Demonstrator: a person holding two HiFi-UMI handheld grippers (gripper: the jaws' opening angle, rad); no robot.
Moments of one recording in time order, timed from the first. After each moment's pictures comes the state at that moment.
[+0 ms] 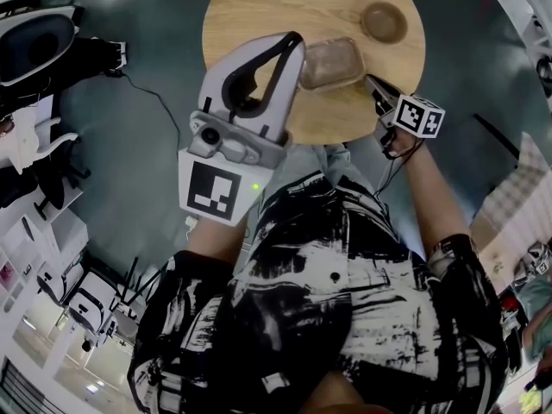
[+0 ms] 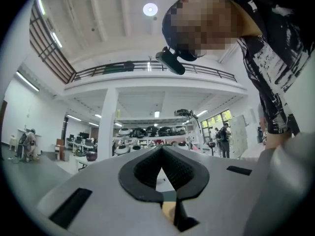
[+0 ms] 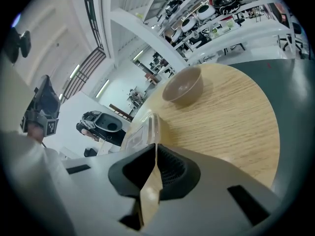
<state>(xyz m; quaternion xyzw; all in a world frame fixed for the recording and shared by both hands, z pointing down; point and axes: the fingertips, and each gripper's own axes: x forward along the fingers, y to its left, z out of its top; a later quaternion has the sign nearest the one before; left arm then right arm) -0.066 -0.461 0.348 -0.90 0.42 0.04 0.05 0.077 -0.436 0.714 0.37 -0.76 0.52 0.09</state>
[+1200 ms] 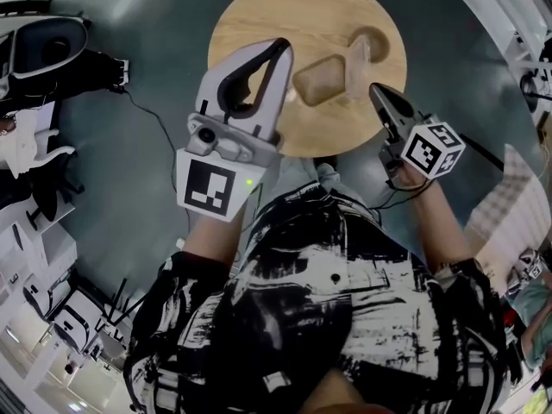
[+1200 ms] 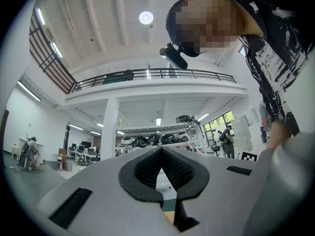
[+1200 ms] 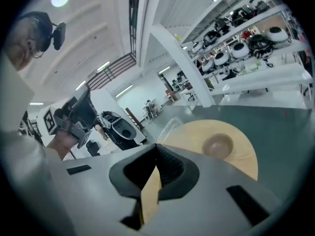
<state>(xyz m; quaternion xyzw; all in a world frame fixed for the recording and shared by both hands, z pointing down) -0.074 -0.437 0.291 -0.89 0.44 0.06 0.09 0.074 -0.436 0.510 0.37 -0.86 0.35 0.06</state>
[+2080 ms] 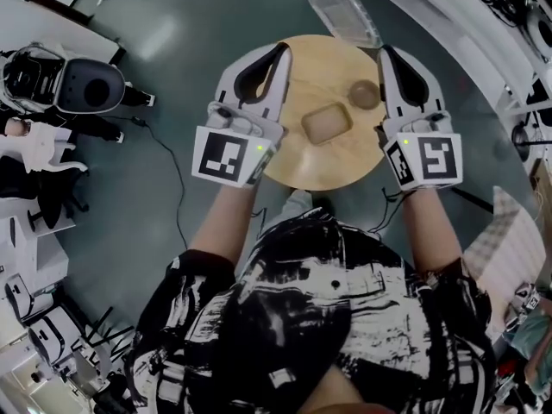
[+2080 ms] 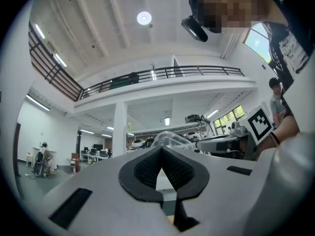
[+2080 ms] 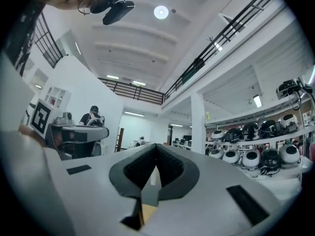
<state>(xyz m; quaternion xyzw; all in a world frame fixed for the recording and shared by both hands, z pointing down) -0.079 -0.419 0.209 -0.86 0.49 0.06 0.12 0.053 -0.444 0.218 0.47 -0.88 -0.10 -0.02</state>
